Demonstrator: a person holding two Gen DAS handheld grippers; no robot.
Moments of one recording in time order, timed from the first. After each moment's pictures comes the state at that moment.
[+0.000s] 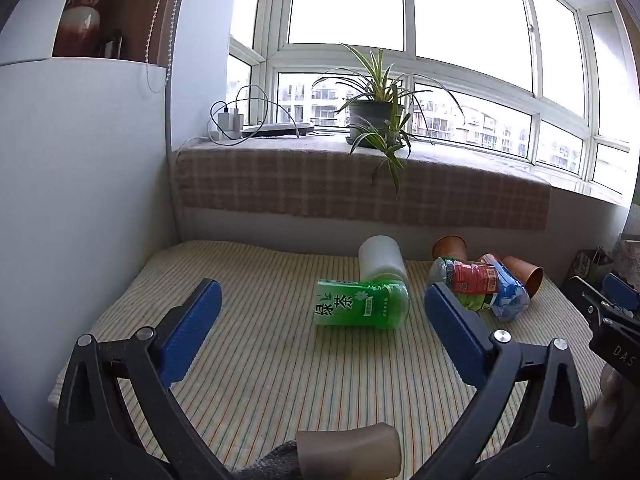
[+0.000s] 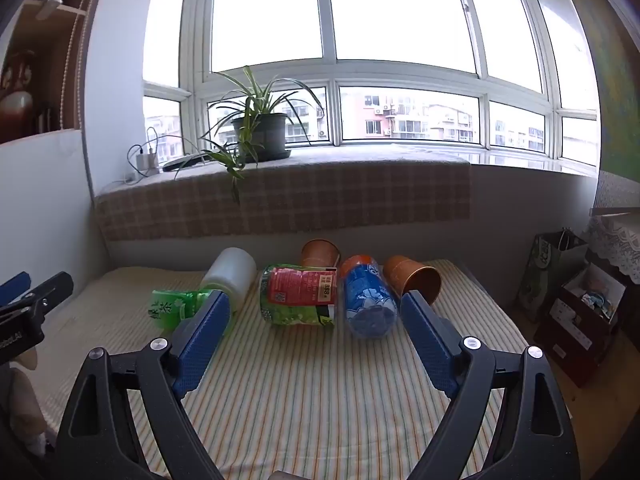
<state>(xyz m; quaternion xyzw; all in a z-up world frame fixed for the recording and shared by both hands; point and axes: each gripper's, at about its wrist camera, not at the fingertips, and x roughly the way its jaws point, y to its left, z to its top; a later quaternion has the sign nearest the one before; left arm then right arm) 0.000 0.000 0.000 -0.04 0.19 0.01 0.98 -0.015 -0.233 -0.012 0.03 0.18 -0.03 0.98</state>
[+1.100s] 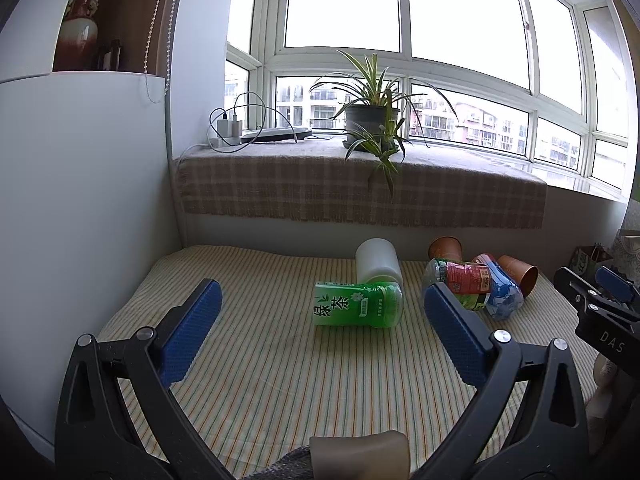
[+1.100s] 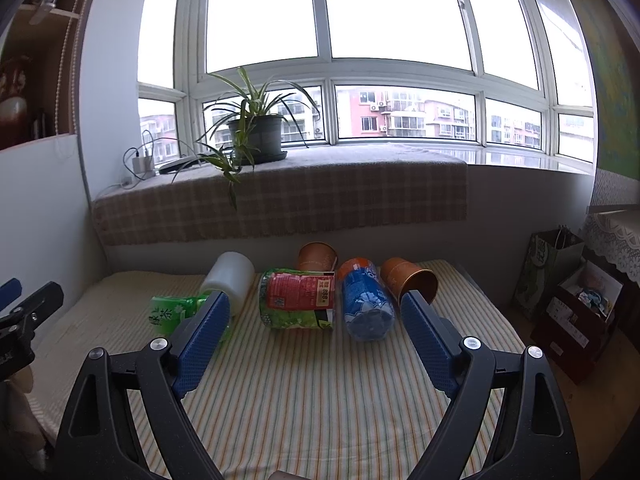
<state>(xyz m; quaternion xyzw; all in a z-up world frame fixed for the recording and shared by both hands) -0.010 -0.005 0.013 -0.02 0.19 0.01 0.98 -0.013 -0.232 -0.006 0.04 0.19 -0.03 0.98</state>
